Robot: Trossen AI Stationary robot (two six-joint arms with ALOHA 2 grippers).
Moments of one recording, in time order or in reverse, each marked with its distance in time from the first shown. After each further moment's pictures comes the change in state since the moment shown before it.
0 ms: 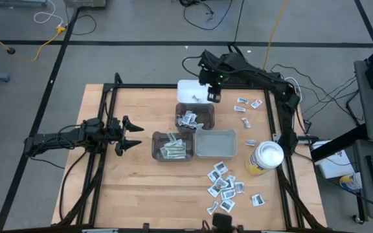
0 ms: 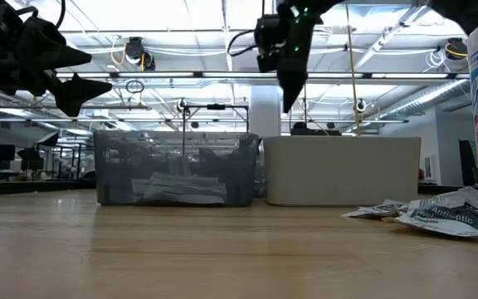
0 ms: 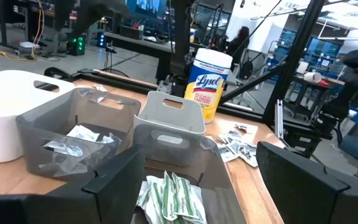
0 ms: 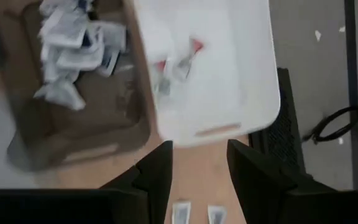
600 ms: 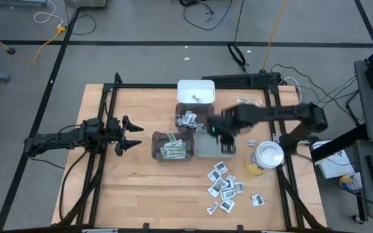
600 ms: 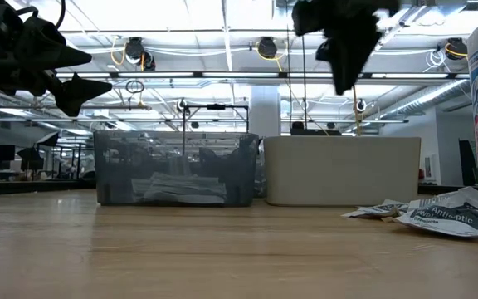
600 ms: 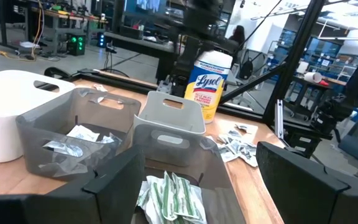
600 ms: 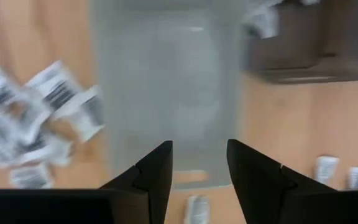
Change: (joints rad) left arm 0.000 0.000 0.000 0.000 0.000 0.000; right arm 0.539 -0.354 -0.520 0.019 -0.001 0.422
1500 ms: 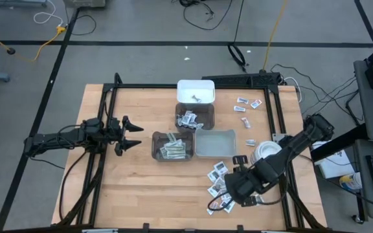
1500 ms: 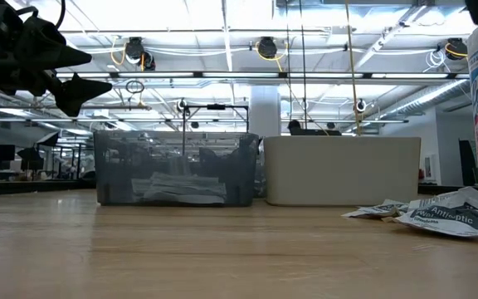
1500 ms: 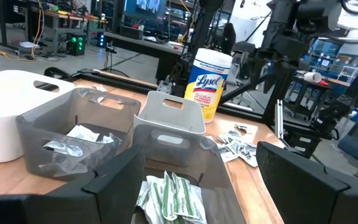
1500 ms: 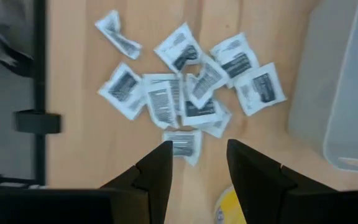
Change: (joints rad) left arm 0.000 0.000 0.000 0.000 0.000 0.000; right arm 0.661 0.009 -0.013 0.047 0.027 0.498
